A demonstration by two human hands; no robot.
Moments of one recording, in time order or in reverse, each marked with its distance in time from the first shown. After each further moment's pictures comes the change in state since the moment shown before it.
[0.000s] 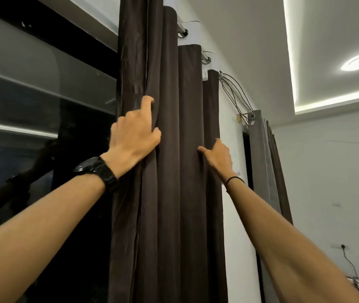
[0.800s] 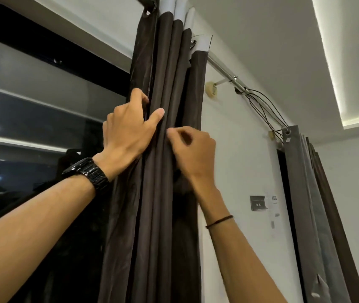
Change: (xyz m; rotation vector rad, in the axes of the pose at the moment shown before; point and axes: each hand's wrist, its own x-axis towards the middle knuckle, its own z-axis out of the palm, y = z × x) left_hand 0.040 -0.005 -0.021 -0.021 0.237 -0.107; right_hand -0.057 -0.120 0.003 0.584 0.211 -0.569
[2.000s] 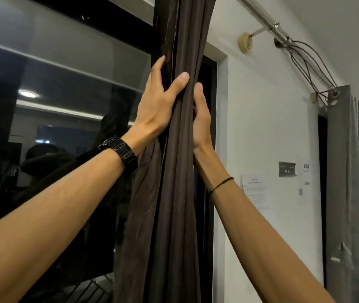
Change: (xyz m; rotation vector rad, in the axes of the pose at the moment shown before) left_hand -0.042 -0.016 0.001 -0.493 -0.254 -0.222; right_hand -0.045 -0.028 0.034 1.135 -0.275 0.480
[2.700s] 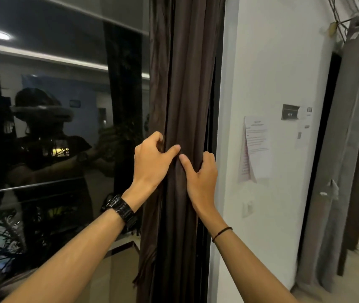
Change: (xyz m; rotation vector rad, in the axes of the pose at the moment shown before) left_hand -0.220 -0.094 0.005 0.155 -0.052 -0.381; right_hand -0.214 0.126 -0.067 -0.892 0.417 0.129
